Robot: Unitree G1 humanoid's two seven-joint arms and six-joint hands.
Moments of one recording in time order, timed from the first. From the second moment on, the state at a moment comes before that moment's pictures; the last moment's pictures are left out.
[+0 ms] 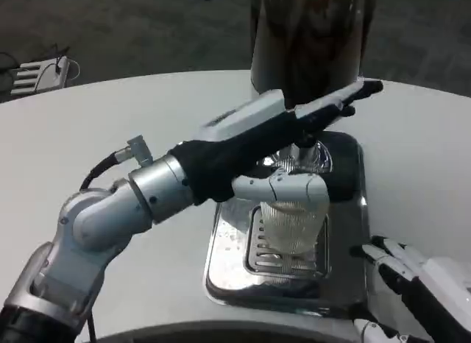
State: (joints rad) left arm -0.83 0.46 -0.21 0.27 0.13 -0.48 -0.57; right arm 0.22 -0.31 -0.02 -0.83 -0.85 0.21 0.53
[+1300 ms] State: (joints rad) left arm -0.82 0.52 -0.17 0.28 0.12 -0.57 -0.58; right arm -0.29 -0.24 0.03 -0.20 -0.34 0.20 0.22
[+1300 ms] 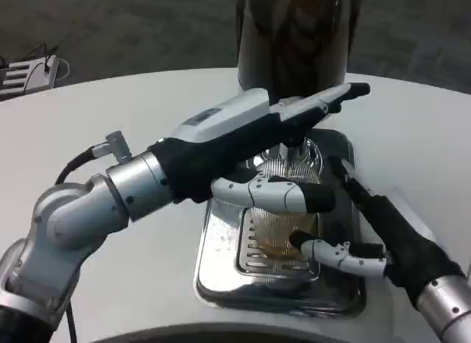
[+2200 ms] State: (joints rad) left arm -0.65 0.40 0.01 0.18 0.08 -0.68 -0.34; right arm -0.38 -0.27 0.05 -0.08 -0.27 0.17 0.19
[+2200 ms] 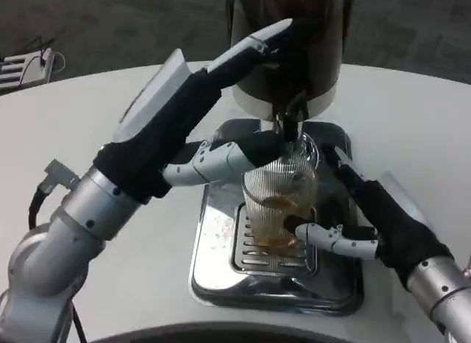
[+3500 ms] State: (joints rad) left arm 0.10 0.62 0.26 -0.13 0.12 -0.61 -0.36; right arm -0.42 -0.20 0.11 0.00 -0.24 0.08 0.12
